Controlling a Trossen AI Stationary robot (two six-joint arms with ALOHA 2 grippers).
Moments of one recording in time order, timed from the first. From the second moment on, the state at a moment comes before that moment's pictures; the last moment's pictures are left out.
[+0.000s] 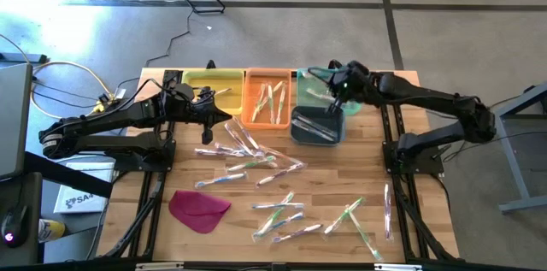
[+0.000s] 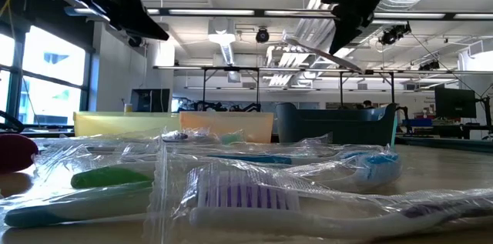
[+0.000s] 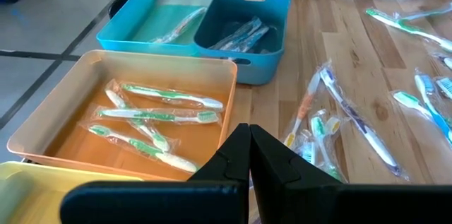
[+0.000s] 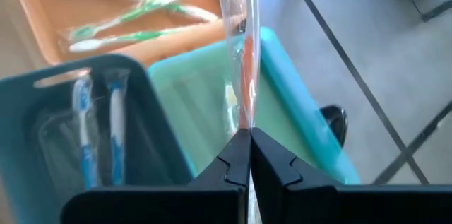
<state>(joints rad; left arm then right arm) 0.37 0.77 0.62 -0.27 0.16 0.16 -0.40 1.24 1.10 -0.73 0.35 -0.06</state>
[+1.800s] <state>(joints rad) 0.37 0.77 0.62 -0.23 0.03 0.18 -0.81 1.75 1.10 -0.62 0.09 -0.40</state>
